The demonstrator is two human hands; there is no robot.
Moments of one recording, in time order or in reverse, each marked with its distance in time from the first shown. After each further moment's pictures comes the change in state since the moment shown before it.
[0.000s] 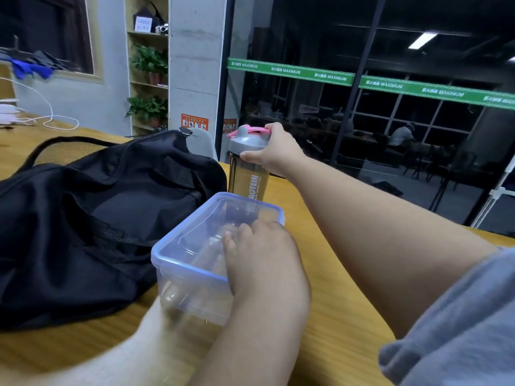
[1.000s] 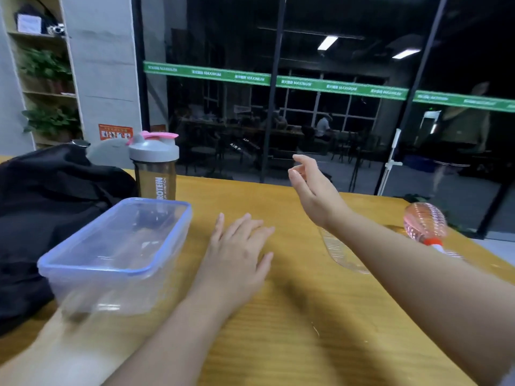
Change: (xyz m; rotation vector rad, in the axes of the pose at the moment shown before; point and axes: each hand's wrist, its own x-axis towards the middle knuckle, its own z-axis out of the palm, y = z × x) left_hand -0.028 0.059 0.041 -0.292 0.146 0.706; right_hand -0.170 0.139 -0.138 -0.046 0.225 -0.011
